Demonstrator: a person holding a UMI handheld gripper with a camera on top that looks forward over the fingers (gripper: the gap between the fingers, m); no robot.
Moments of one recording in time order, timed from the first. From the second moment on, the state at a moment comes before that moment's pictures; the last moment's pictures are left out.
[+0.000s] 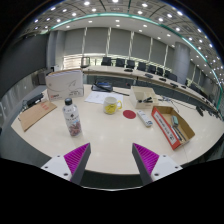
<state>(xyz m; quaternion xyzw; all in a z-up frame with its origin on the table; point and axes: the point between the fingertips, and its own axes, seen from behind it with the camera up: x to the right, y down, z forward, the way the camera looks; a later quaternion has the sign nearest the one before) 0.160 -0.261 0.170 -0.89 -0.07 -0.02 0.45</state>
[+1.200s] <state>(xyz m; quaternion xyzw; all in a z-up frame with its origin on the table) -0.117 -0.044 0.104 -0.83 -0.04 0.07 0.56</state>
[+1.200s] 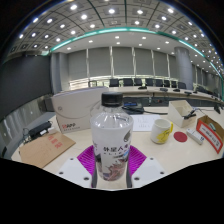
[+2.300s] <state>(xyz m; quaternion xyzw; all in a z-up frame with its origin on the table) -0.037 0.151 0.180 -0.66 0.37 0.51 0.40</state>
